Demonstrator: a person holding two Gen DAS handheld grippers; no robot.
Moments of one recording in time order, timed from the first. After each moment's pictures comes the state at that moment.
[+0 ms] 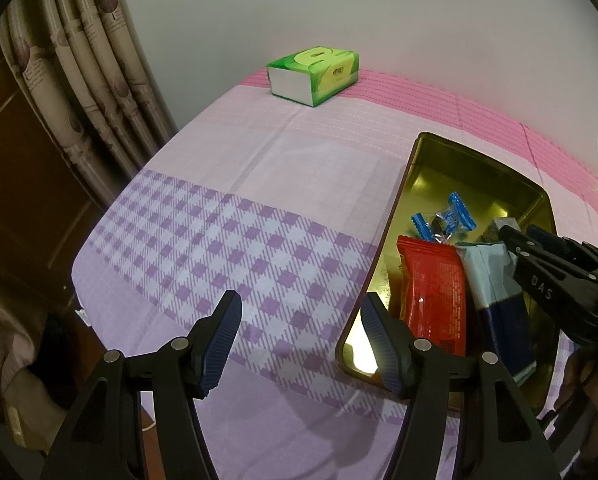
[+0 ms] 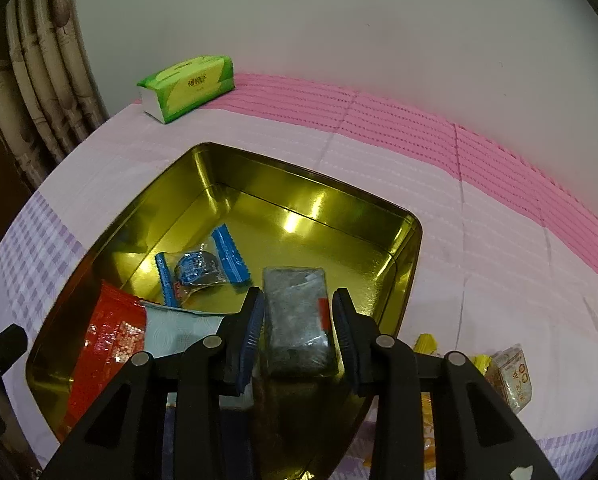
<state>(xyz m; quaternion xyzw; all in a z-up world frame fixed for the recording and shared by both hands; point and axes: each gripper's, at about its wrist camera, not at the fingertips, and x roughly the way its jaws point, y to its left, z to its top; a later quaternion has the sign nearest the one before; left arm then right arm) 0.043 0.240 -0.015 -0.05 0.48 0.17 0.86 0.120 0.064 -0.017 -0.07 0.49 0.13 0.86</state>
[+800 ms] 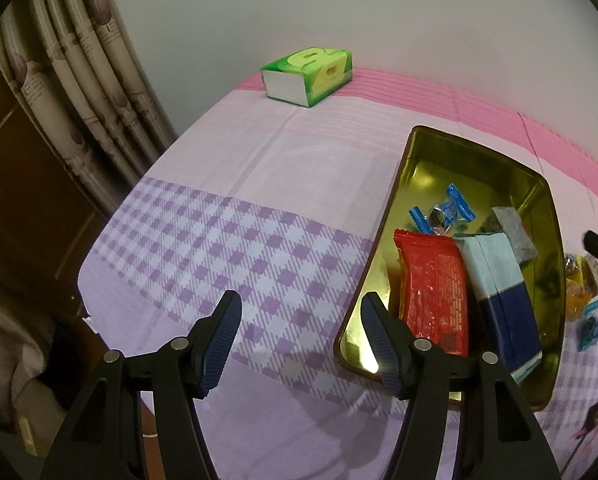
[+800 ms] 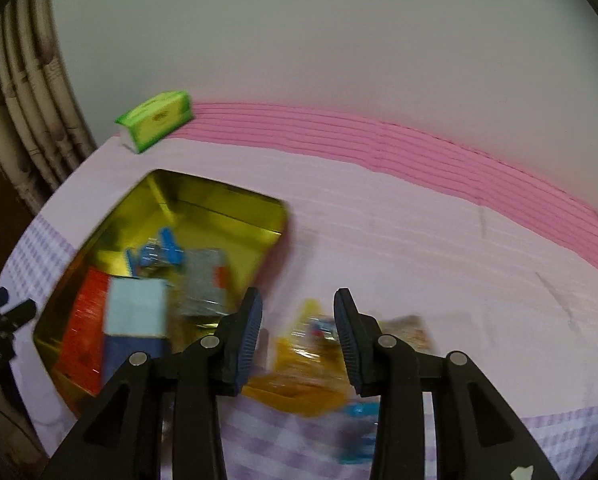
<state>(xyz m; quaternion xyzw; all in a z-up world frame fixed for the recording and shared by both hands) 0.040 0.235 -0.015 -0.03 0.48 0.17 0.86 0.098 -0.029 0.016 -0.03 0.47 0.10 0.88</state>
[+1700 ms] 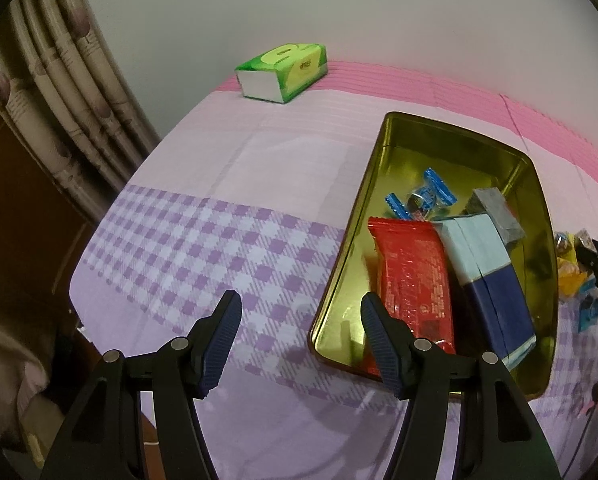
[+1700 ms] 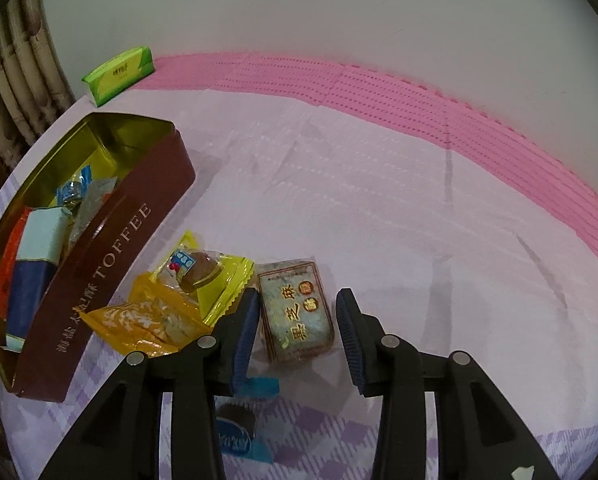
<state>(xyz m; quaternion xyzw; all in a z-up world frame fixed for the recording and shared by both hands) 0.044 0.216 -0.020 0.00 0.49 0.14 0.86 0.110 -0.099 -0.039 -0.06 0.52 0.11 0.84</state>
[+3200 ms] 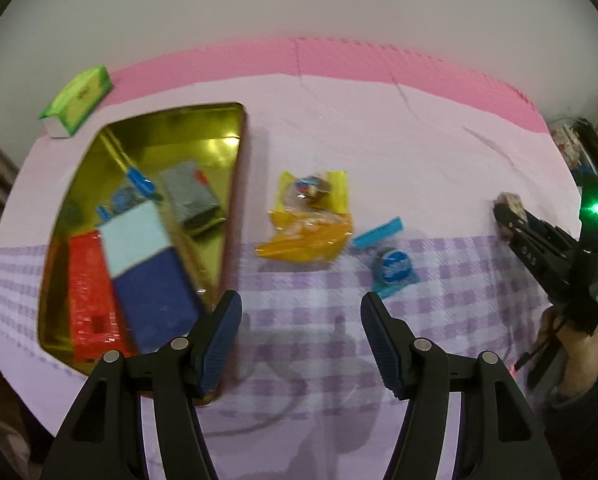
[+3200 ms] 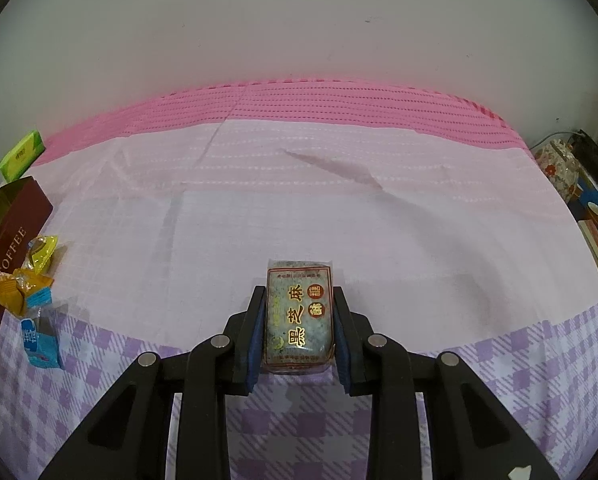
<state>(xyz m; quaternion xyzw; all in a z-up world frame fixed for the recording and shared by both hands) 0.070 0.015 -0.026 0.02 0.55 -0.08 0.83 0.041 -0.244 -0.046 0.03 0.46 -0.07 0.88</state>
